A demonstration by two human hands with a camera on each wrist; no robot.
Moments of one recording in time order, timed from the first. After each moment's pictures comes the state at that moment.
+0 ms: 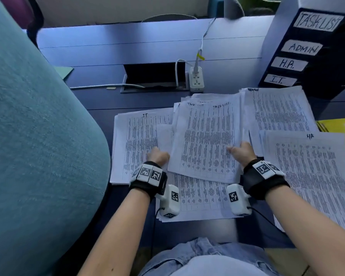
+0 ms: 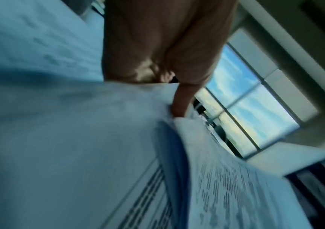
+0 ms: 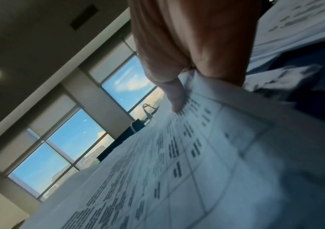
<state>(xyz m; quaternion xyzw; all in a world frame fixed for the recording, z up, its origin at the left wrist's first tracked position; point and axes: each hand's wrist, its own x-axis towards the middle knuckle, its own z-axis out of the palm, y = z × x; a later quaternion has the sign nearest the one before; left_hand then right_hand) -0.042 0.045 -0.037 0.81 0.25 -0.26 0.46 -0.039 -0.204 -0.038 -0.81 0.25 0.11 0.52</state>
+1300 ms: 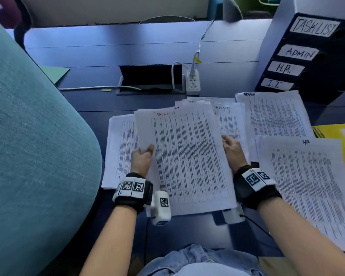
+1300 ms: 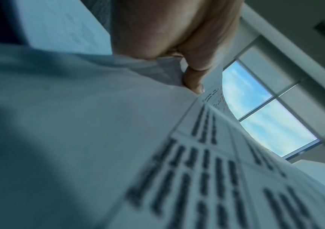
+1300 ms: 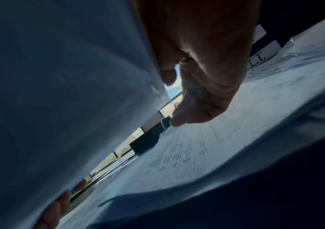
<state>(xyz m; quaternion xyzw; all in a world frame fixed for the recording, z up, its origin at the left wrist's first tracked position) -0.066 0.048 -0.008 0.71 0.27 -0.01 0.65 -0.039 -0.186 -0.014 -0.78 0.13 0.05 0.61</state>
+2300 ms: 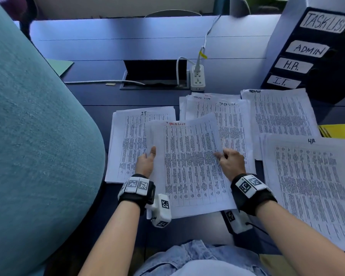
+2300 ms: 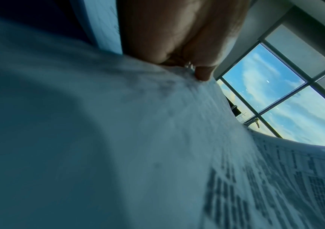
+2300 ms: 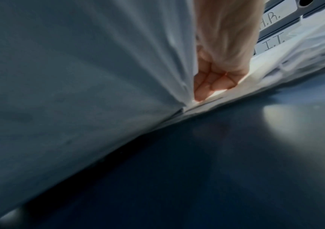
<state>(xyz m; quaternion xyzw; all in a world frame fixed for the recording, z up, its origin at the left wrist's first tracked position) -0.076 0.057 -0.050 0.73 0.28 -0.10 0.61 -0.062 -0.184 -0.051 -0.91 0.10 0.04 0.39</state>
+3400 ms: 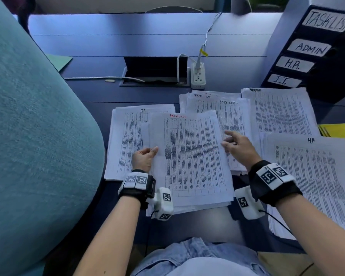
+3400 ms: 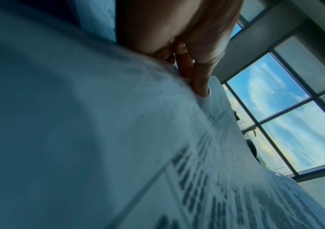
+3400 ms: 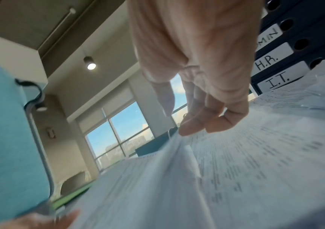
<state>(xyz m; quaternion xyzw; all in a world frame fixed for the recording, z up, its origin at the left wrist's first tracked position) -0.070 0.056 -0.056 0.68 0.31 0.01 0.66 -0.044 -0.205 -0.007 -0.85 0.06 0.13 0.51</state>
